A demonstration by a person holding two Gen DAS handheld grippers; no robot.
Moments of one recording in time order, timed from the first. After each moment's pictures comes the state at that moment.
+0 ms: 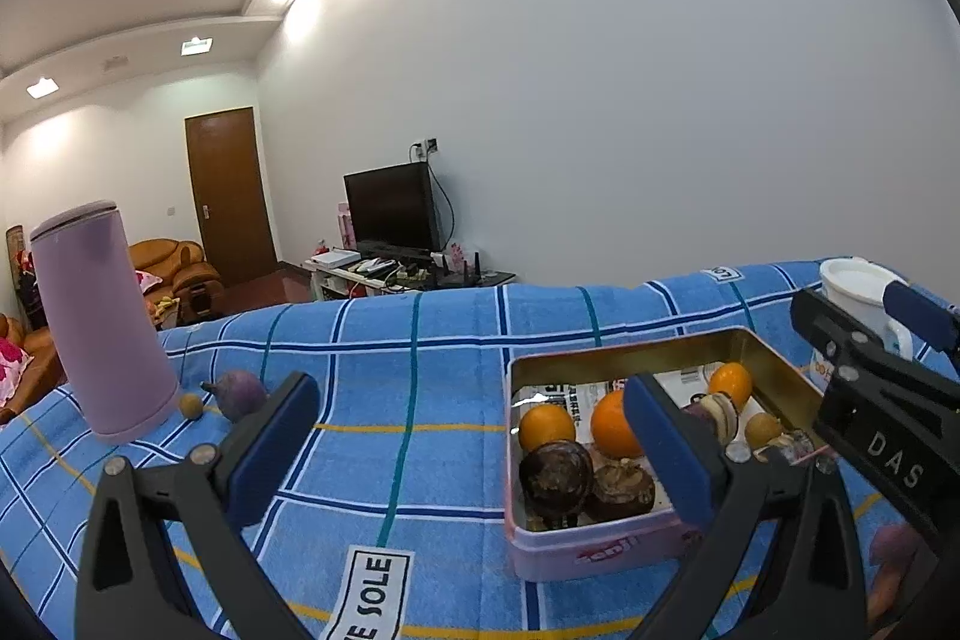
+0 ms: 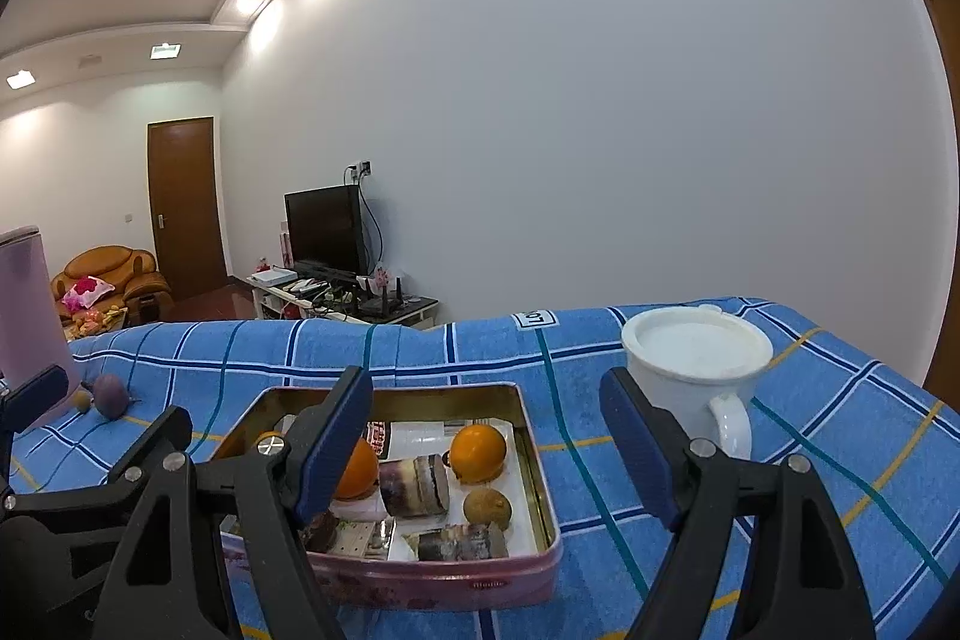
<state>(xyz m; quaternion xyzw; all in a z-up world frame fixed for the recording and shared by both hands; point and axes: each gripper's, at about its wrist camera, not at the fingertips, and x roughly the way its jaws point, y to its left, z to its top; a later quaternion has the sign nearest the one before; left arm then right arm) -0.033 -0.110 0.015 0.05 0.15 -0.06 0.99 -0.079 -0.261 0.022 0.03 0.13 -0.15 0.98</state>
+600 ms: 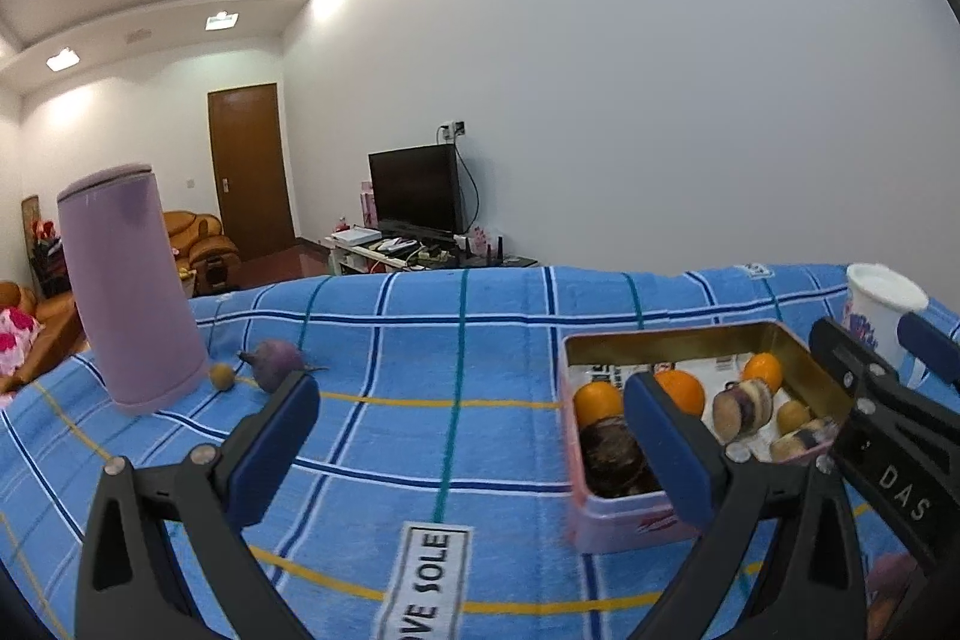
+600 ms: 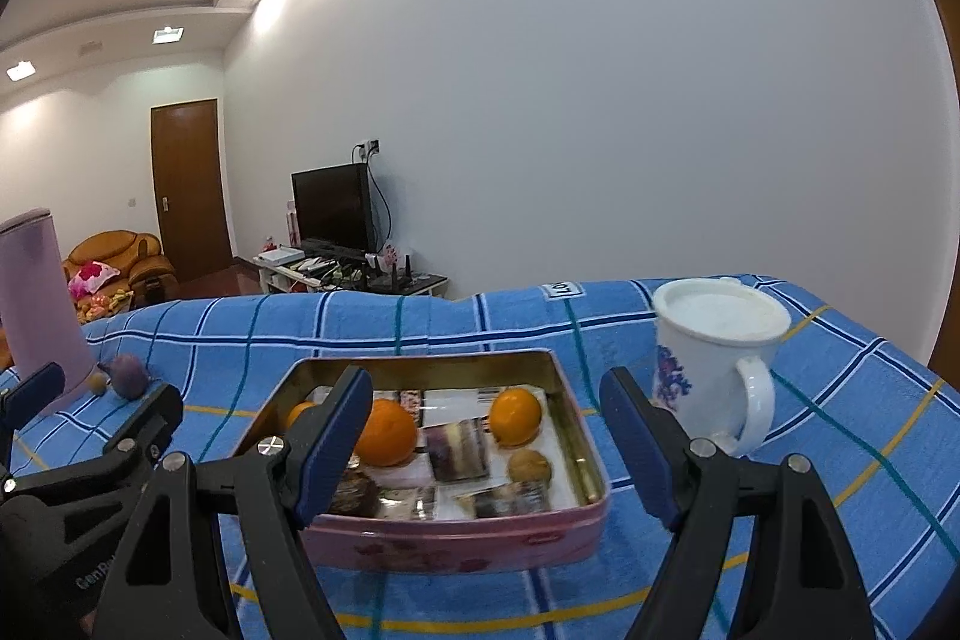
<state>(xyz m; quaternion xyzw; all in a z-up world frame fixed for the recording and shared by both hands) -0.034 -0.077 0.013 0.04 0.17 -0.04 0.98 -0.081 -0.231 0.019 0.03 0.15 -0.14 0.98</state>
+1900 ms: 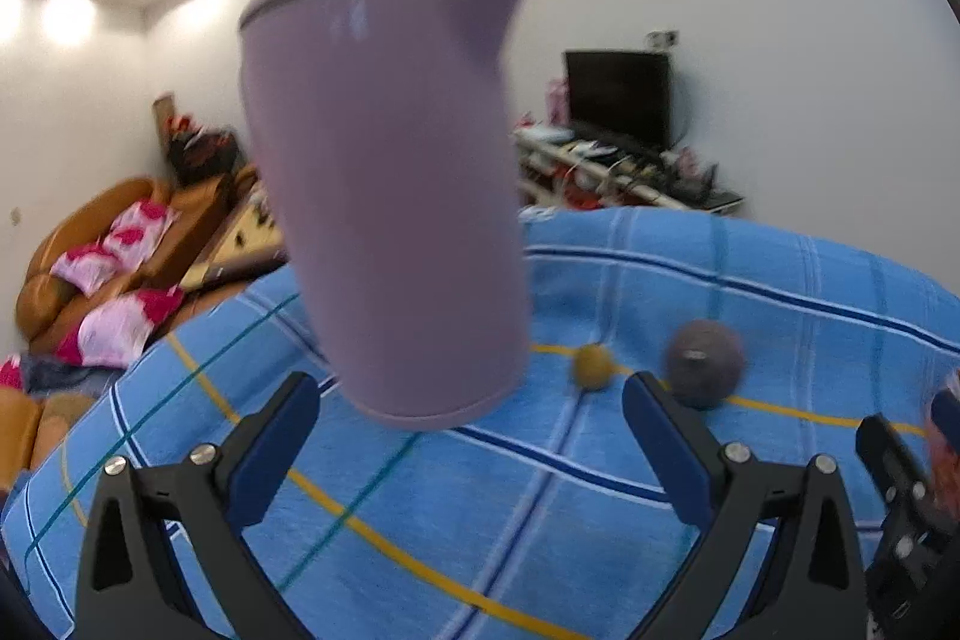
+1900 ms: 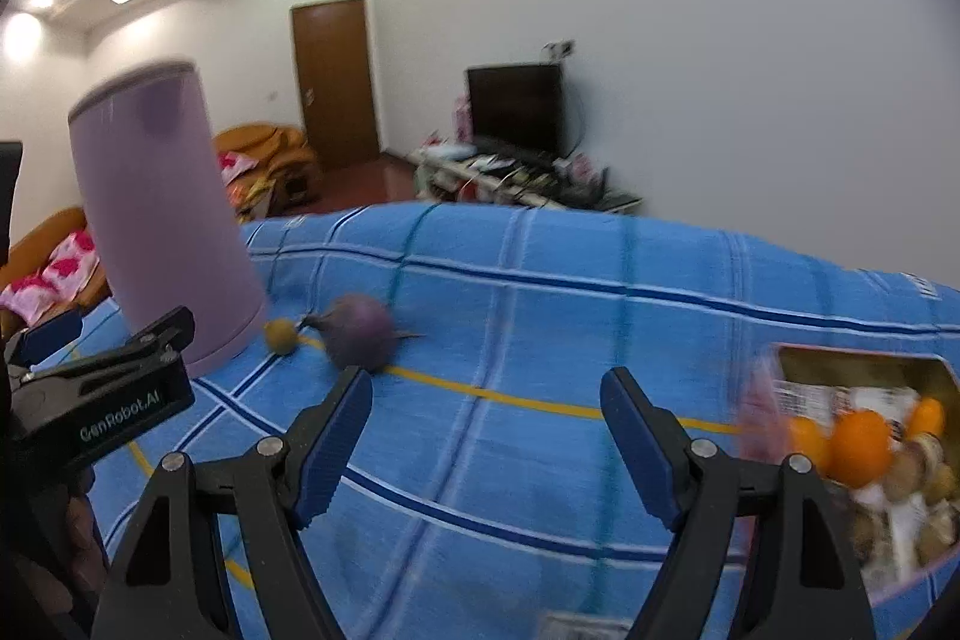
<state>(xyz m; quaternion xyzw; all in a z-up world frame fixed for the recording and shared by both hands) 0.081 0.164 -0.004 -0.01 0.29 0.18 0.94 0.069 -0.015 -0.009 0.00 0.28 0.06 0.96</state>
